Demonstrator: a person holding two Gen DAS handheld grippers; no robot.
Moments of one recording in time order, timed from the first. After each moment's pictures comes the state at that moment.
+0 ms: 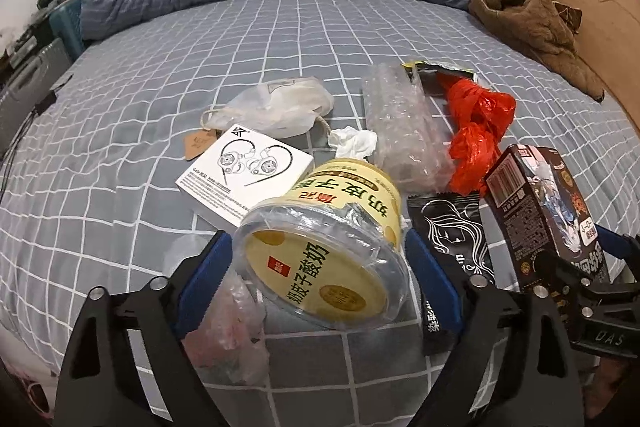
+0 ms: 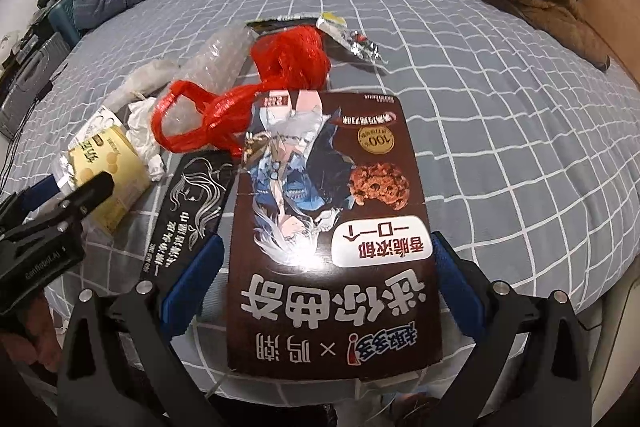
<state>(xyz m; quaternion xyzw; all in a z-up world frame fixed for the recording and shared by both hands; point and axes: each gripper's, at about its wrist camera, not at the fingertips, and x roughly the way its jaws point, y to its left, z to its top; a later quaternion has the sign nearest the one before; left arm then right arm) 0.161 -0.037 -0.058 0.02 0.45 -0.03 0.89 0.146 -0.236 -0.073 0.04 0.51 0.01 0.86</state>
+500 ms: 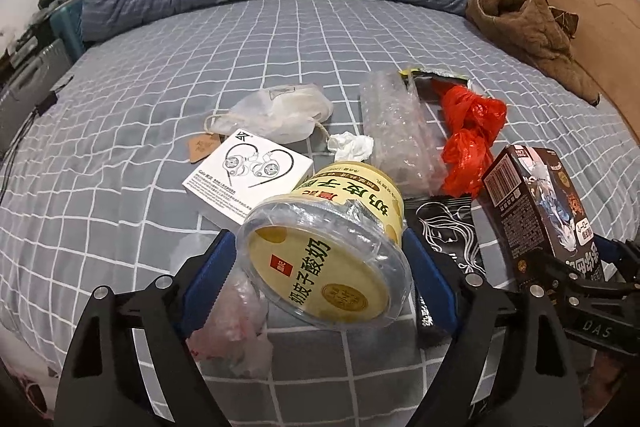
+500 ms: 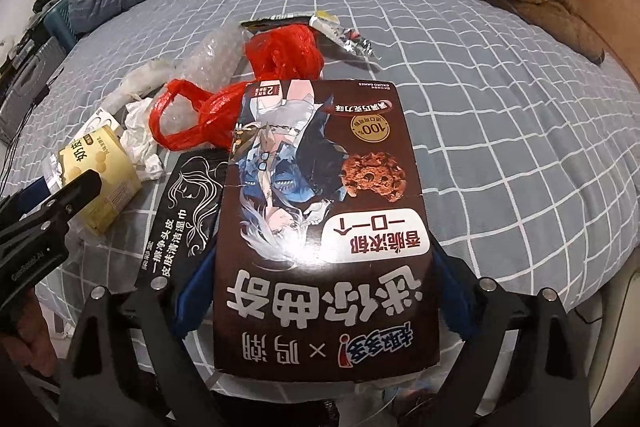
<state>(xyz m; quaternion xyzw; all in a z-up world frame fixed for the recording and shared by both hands) 0.151 -0.034 -0.048 0.02 0.44 -0.04 0.90 0.139 -0.238 -0.069 0.05 0.50 0.00 0.86</state>
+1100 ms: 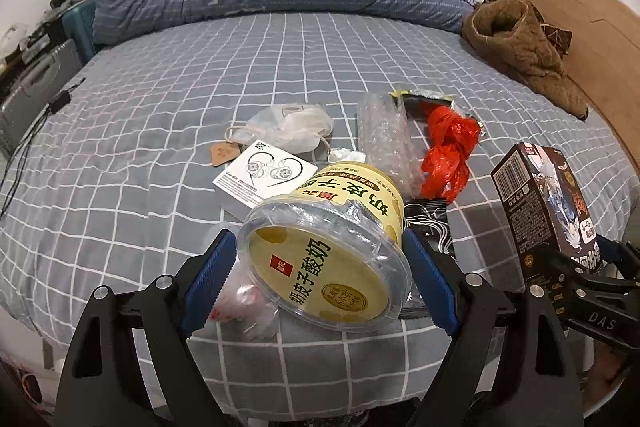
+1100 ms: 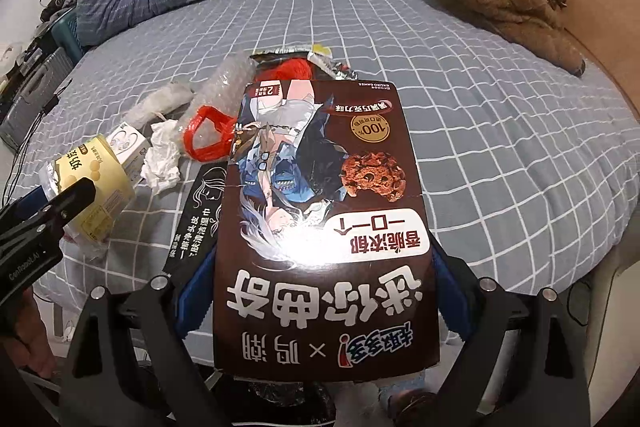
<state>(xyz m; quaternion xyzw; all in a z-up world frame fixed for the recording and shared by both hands) 0.117 -0.026 -0.010 0.00 0.42 -0.04 0.90 0.112 -0.237 -0.046 0.05 0.47 -0.01 0.88</state>
